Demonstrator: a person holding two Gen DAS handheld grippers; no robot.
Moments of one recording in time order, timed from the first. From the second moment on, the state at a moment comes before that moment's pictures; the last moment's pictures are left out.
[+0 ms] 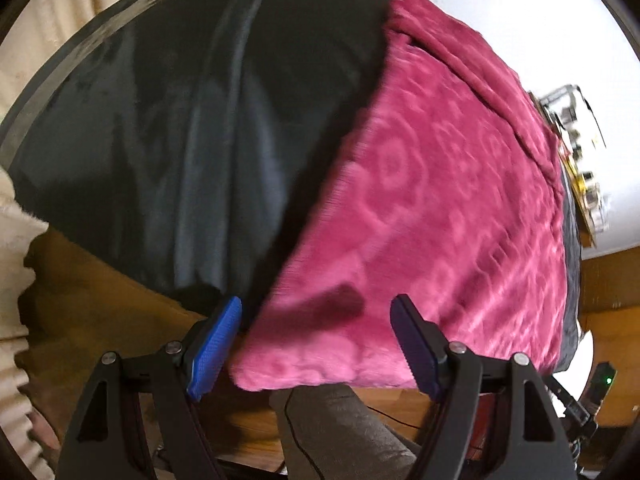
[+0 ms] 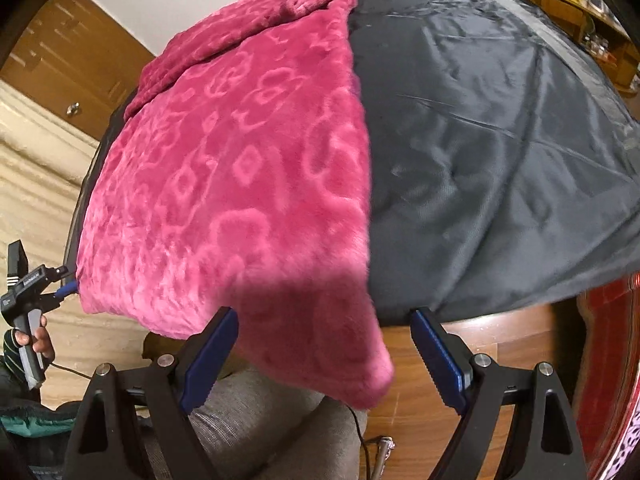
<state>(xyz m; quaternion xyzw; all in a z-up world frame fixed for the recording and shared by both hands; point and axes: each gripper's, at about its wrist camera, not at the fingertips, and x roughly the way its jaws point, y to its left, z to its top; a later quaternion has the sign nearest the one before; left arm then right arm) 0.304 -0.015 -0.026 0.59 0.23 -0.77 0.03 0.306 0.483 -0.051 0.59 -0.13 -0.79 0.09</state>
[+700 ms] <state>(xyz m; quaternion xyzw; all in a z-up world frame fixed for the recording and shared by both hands) 0.278 0.017 -0.048 0.59 0.23 -0.78 -0.04 0.283 0.463 -0.046 0.60 -0.18 -0.77 0.14</state>
